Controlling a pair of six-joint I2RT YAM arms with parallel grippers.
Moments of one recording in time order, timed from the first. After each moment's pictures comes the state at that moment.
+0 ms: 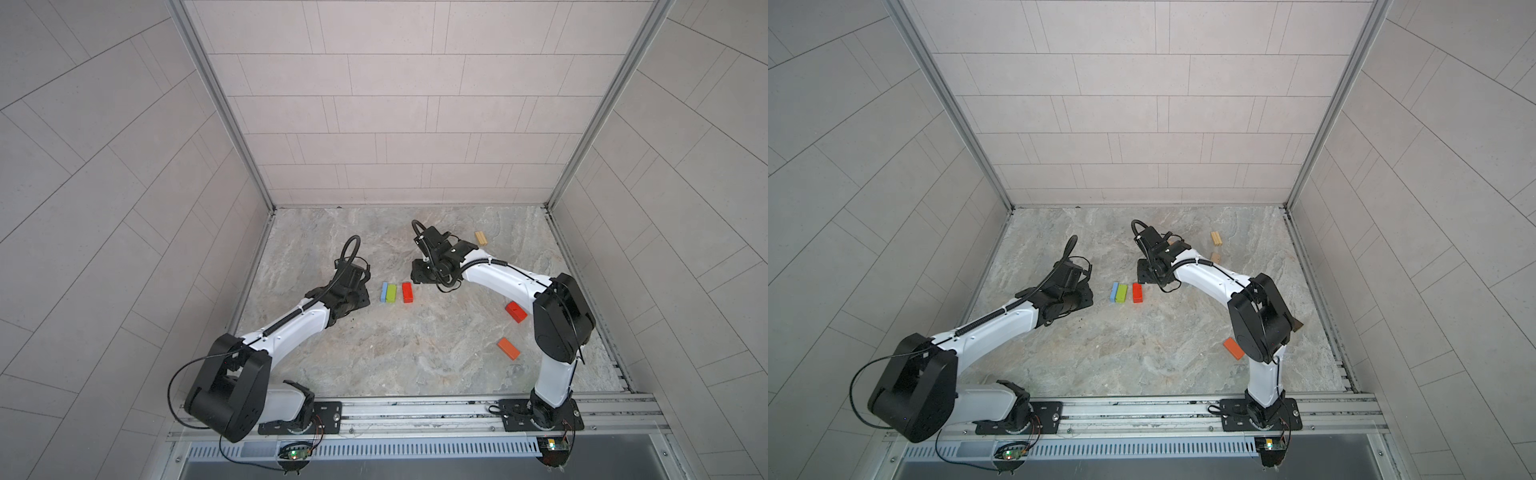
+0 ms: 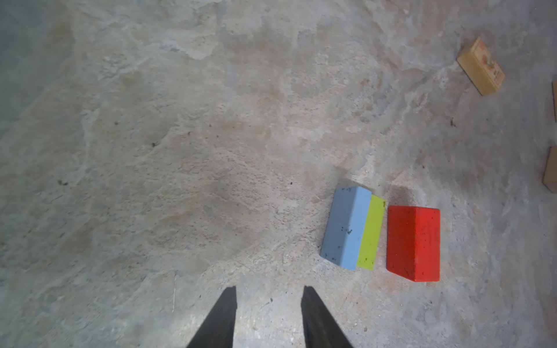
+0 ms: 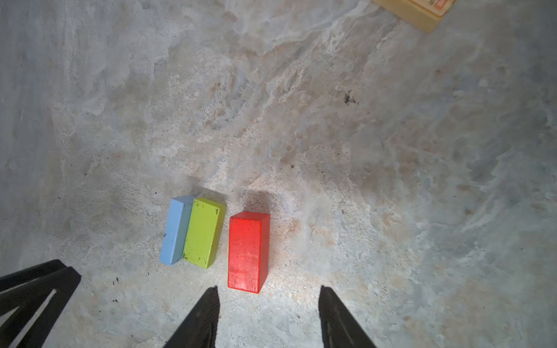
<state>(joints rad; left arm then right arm) -0.44 1.36 0.73 -0.32 -0.08 -0.66 0.63 1.85 1.47 -0.69 0.01 0.59</state>
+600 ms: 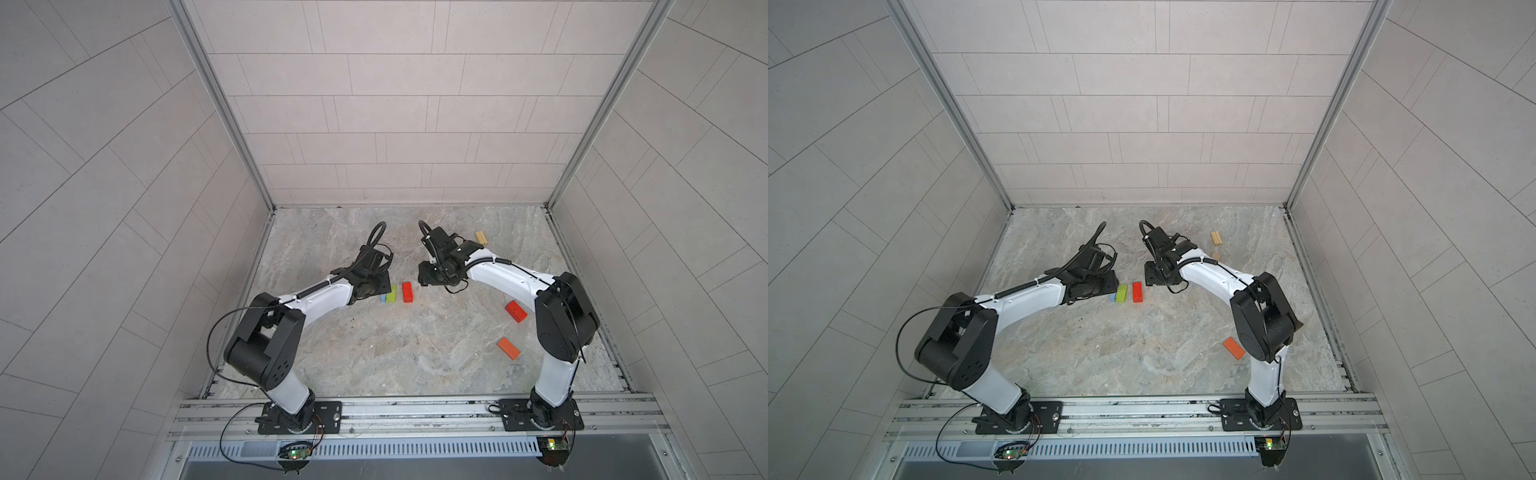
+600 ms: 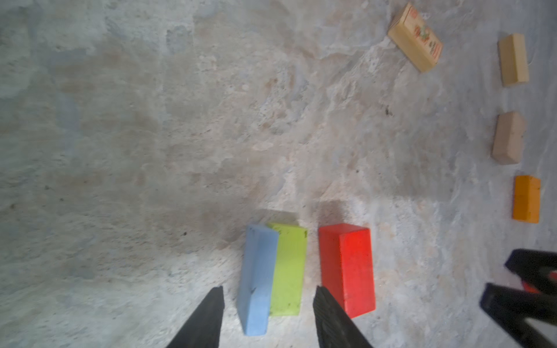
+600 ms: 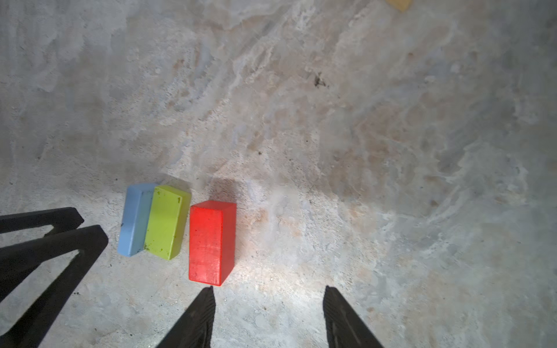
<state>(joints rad) -0.50 1.64 0.98 -0.28 0.01 -0.60 0.58 1.83 1.40 -0.69 -0.01 0.53</state>
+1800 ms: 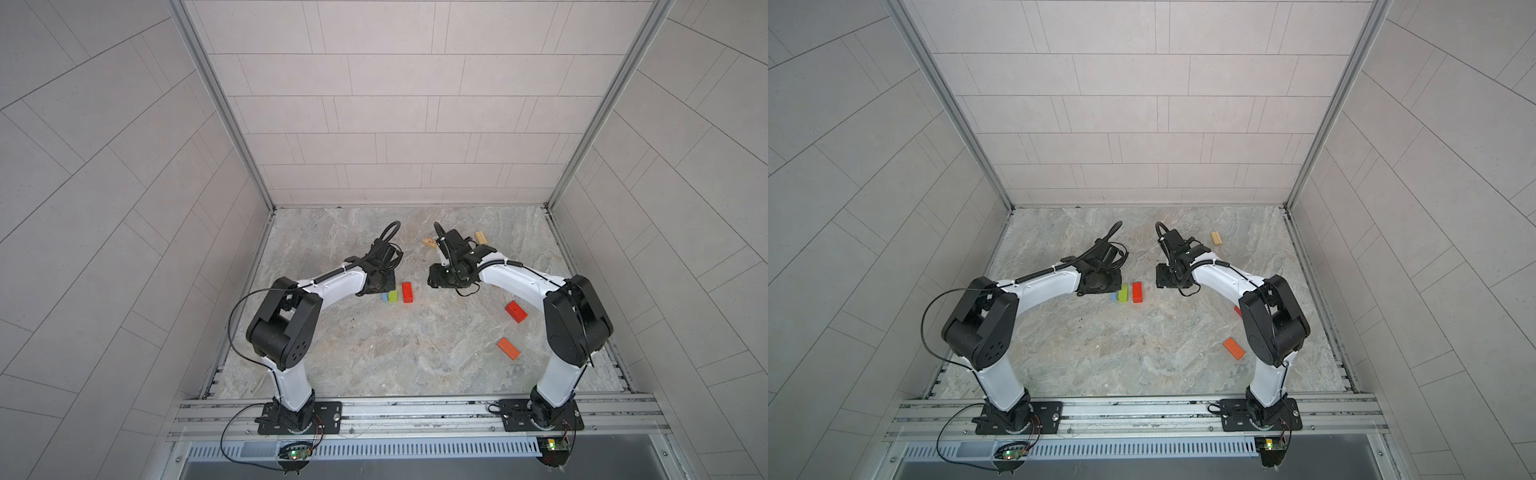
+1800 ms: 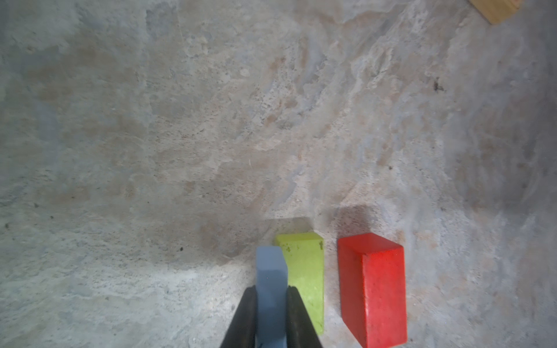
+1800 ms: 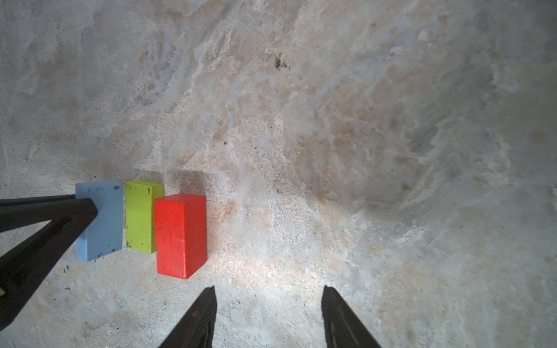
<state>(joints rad) -0.54 1.77 1.15 -0.48 -0.05 -0.56 0.51 1.77 1.28 -0.63 -0.08 0.51</state>
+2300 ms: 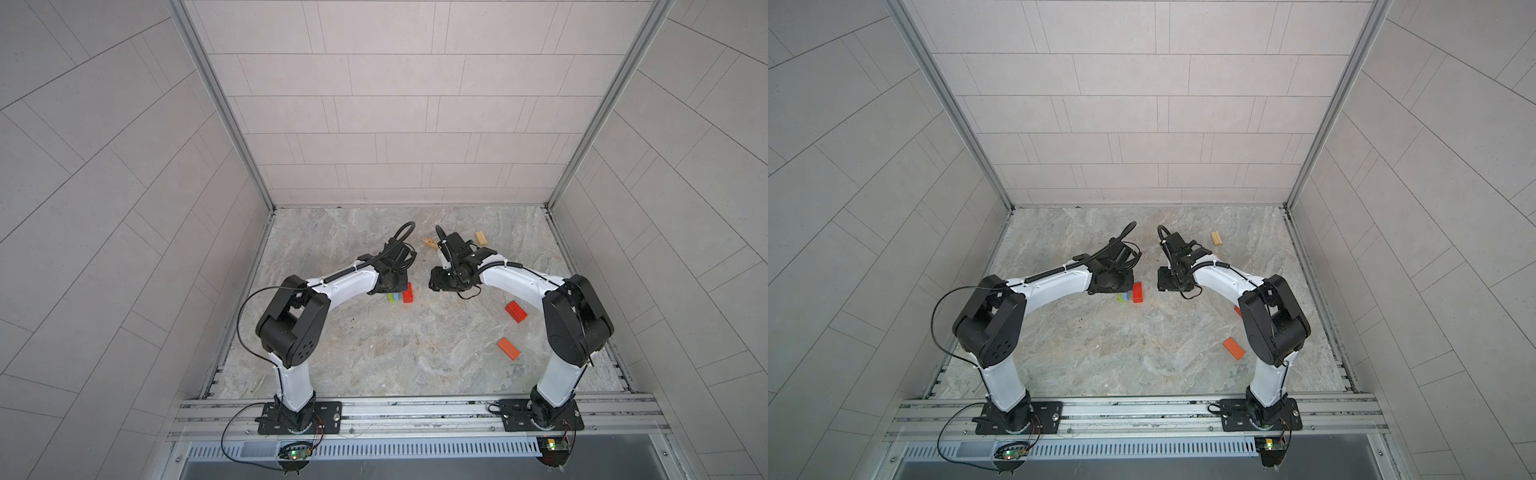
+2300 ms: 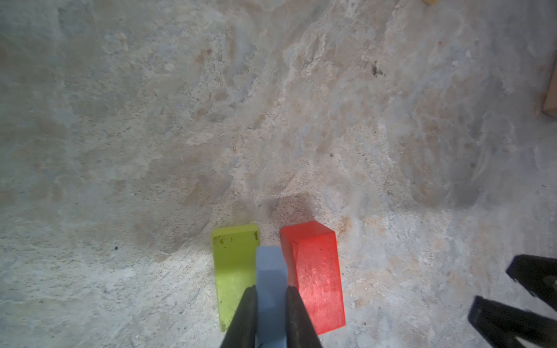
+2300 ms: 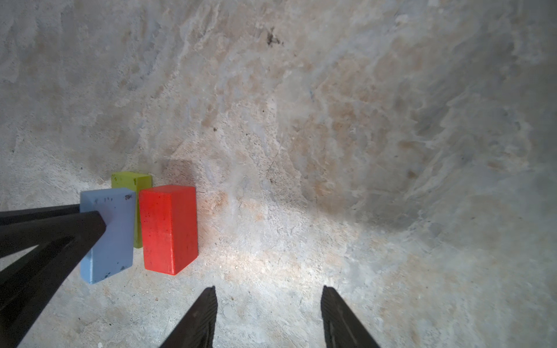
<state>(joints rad) -0.61 1.83 1.23 -0.51 -0.05 -0.59 0.50 1.77 1.24 -0.61 -0.10 0.51</state>
